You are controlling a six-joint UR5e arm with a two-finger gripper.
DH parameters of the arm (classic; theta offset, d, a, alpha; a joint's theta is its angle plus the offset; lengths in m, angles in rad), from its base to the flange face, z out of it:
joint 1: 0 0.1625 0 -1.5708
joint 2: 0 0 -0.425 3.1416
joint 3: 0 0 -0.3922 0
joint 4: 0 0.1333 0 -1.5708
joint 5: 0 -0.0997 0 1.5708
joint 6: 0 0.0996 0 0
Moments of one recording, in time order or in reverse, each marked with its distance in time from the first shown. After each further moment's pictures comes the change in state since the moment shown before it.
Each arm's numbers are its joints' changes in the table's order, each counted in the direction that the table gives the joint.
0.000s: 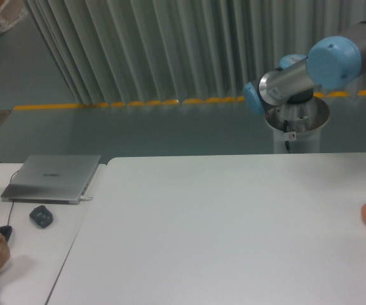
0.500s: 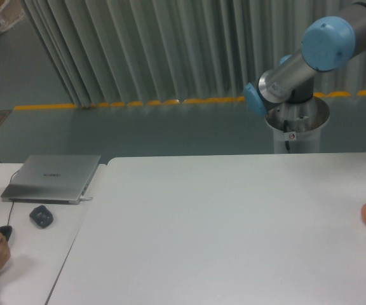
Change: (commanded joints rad) arm 0.006 -0.086 -0.066 -0.037 0.009 -0.299
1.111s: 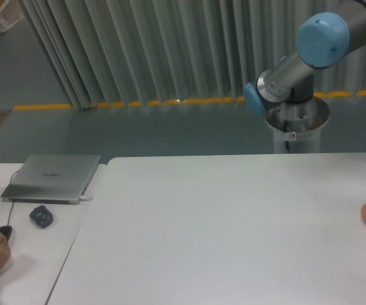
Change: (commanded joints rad) arm -0.032 0.017 -0.014 0.048 0.011 -0.578
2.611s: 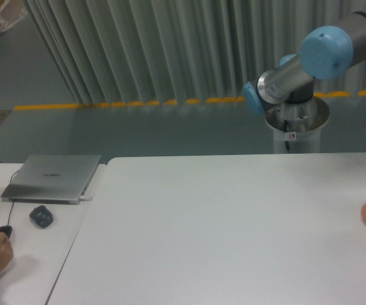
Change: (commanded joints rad) arm -0.018 0.081 0.031 0.044 -0.002 -0.034
